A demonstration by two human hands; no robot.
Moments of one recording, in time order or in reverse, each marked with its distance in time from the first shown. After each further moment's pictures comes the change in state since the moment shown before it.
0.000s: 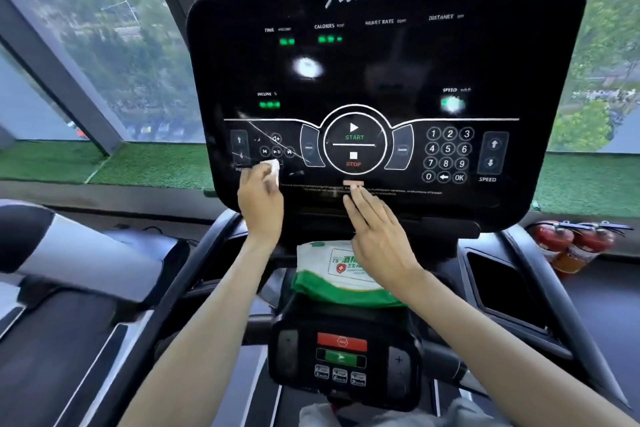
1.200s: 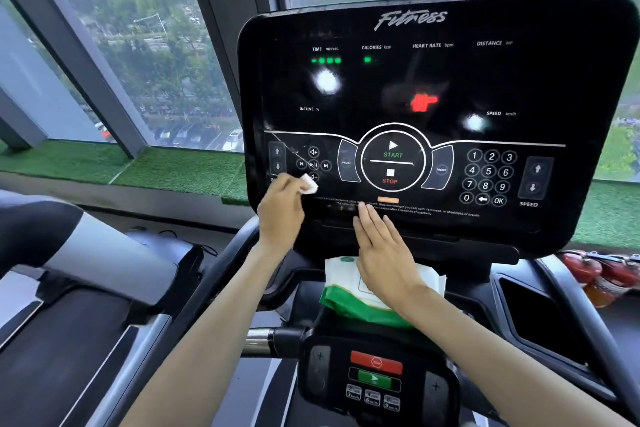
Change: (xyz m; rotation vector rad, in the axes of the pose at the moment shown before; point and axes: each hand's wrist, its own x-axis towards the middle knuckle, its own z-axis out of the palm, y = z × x) left_hand 0.020 -0.037 -0.018 0.117 -0.104 0.331; right_hand 0.018 -0.033 0.025 -0.134 -0.081 -0.041
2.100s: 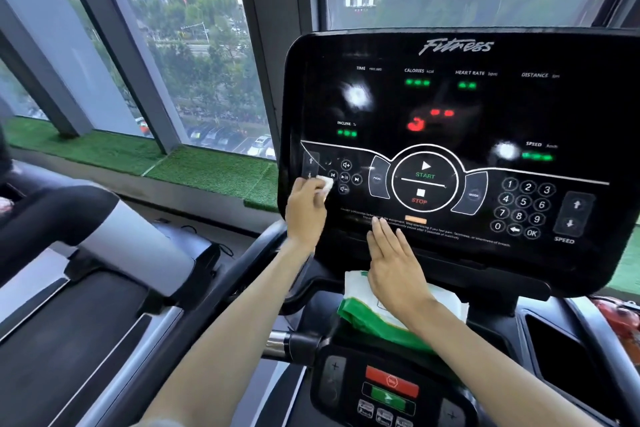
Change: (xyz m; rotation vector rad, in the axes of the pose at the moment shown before) left_hand 0.012 0.007 -0.002 -0.203 0.061 -0.276; right_hand 0.014 -0.008 0.014 -0.001 0.108 -0.071
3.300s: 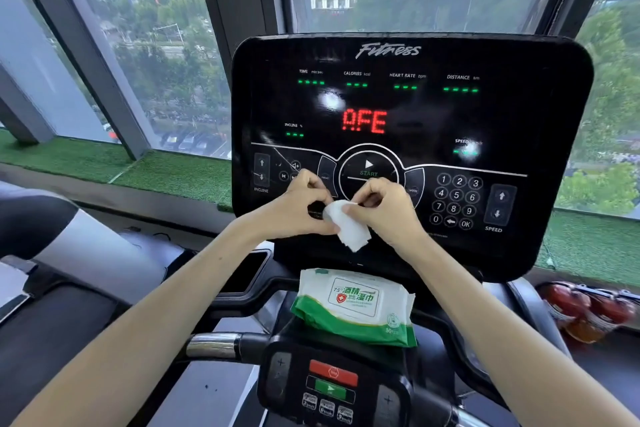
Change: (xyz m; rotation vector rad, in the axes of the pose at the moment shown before) left_hand -0.005 0.092 -0.036 -0.034 -0.880 0.173; right_hand 0.039 0.071 -0.104 1.136 0.013 0.477
